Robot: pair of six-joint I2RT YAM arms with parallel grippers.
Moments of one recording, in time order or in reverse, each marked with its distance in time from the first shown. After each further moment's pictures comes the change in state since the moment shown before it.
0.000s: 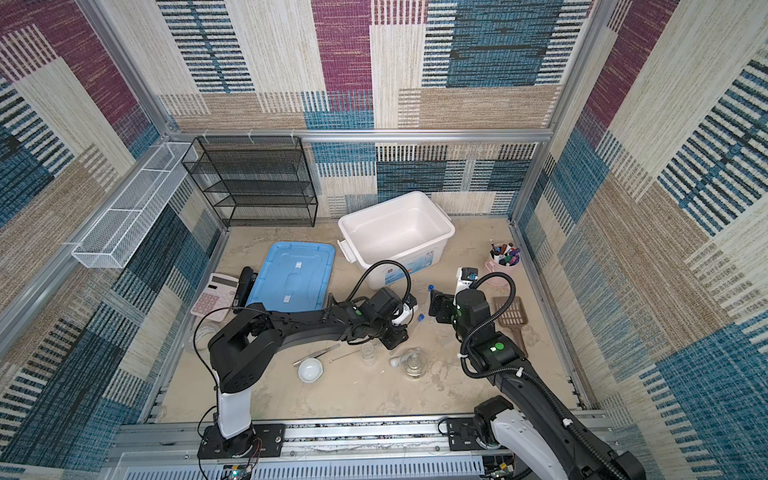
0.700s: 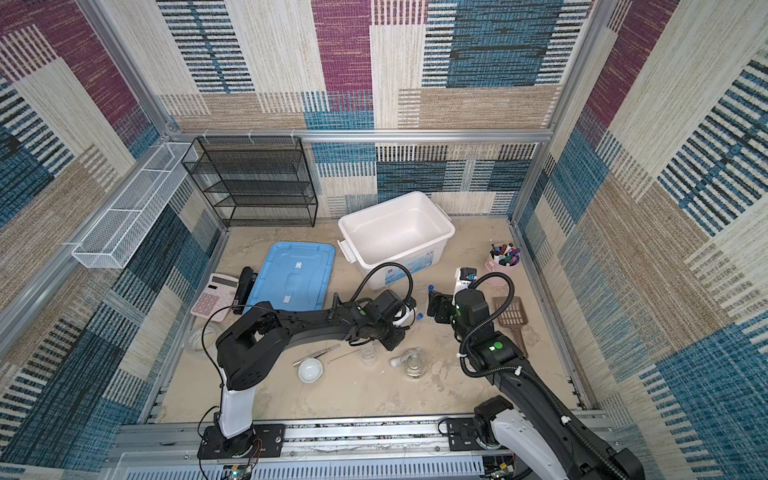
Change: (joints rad) left arm -0.004 0.039 0.027 -0.044 -0.076 -0.014; right arm 0.000 0.013 -0.001 0.013 -0.018 0.018
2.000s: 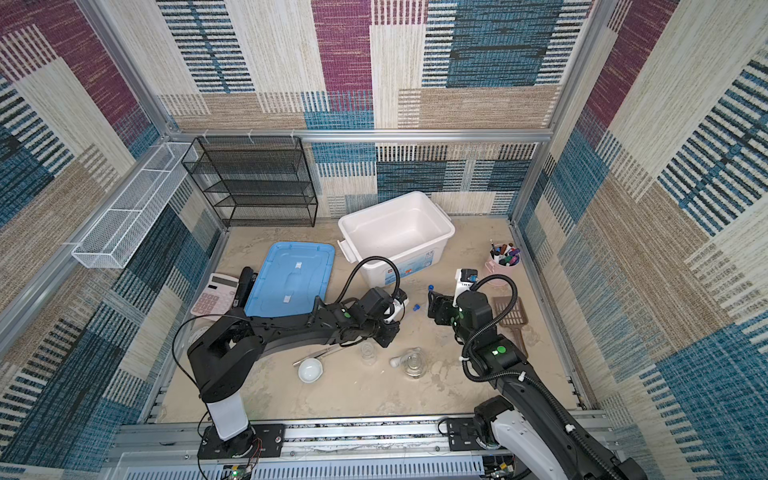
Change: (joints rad) left arm 0.011 -0.183 -0.148 0.110 -0.010 -0.069; right arm 0.000 -0.047 -0.006 -0.001 -0.055 0.011
